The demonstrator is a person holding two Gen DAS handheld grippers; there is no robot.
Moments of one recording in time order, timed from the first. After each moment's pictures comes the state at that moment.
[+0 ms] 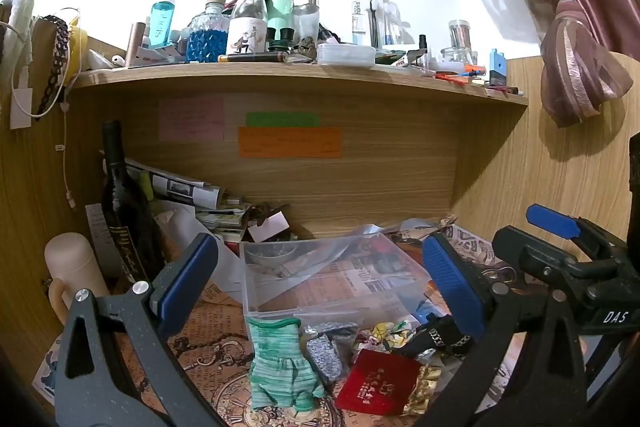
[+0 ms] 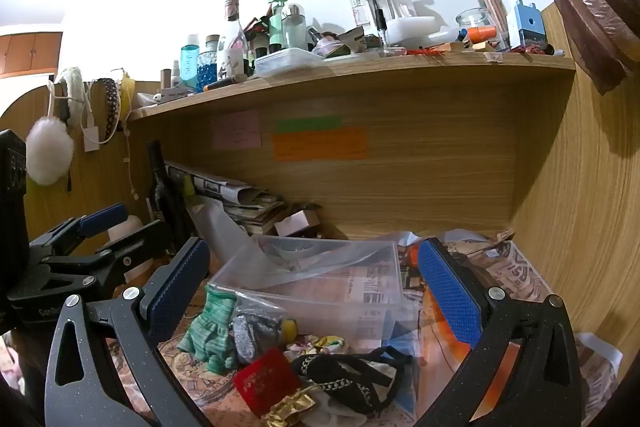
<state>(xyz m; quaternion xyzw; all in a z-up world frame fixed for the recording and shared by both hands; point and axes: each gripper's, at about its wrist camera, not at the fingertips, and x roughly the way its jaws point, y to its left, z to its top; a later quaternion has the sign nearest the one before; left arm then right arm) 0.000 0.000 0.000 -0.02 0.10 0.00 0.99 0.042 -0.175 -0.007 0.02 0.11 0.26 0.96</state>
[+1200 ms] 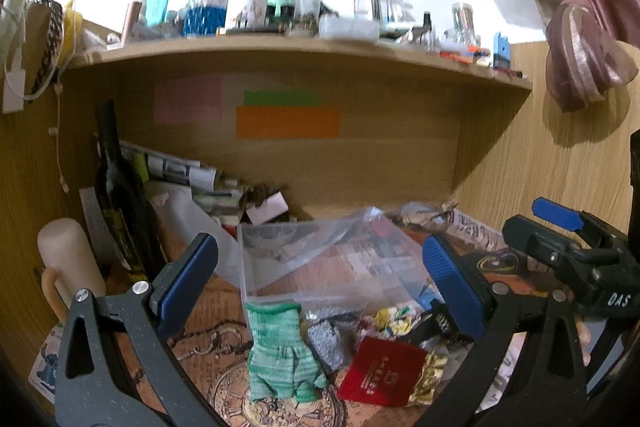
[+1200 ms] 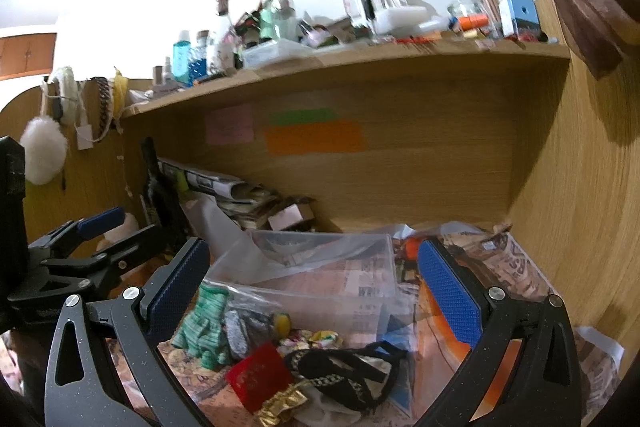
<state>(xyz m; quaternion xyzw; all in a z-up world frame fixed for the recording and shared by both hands) 0.008 0.005 -0.023 -0.02 0.13 0.00 0.99 0.047 -0.175 -0.012 0.02 0.12 0.24 0.96</state>
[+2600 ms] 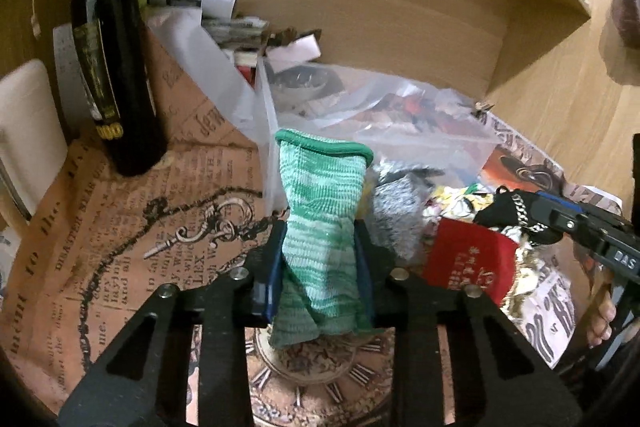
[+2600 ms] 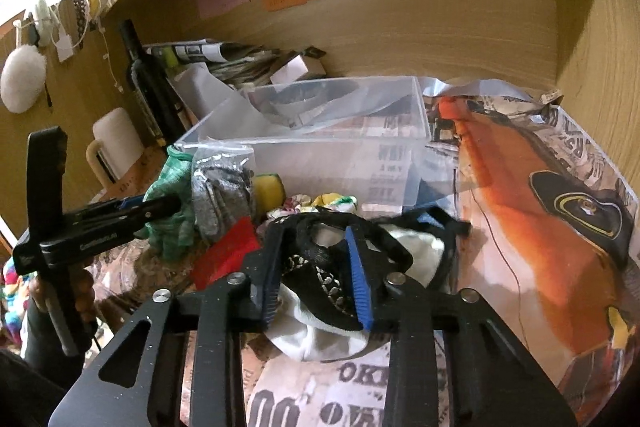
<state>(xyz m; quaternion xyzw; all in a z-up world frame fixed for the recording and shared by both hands) 0.042 0.048 -0.127 -0.08 0.31 0.00 0.95 0.098 -0.178 -0.113 0.02 0.32 0.31 0.90</state>
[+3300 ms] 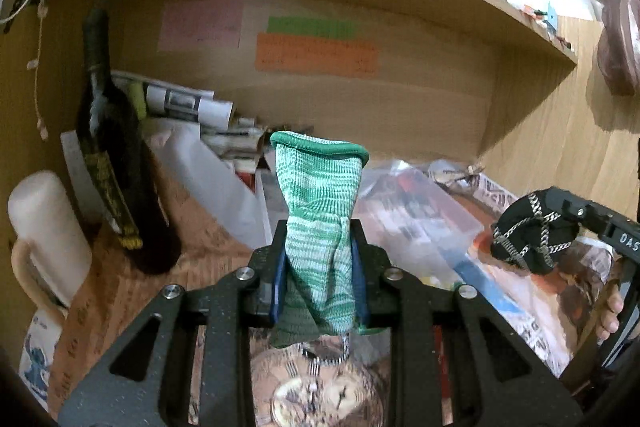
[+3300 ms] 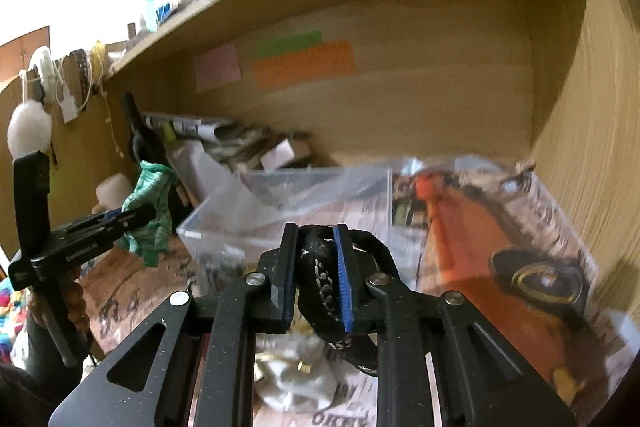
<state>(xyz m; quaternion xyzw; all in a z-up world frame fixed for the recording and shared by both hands) 0.064 0.051 -0.053 -0.05 0.23 0.00 0.97 0.105 -0.200 -0.051 0.04 0.22 0.28 0.93</state>
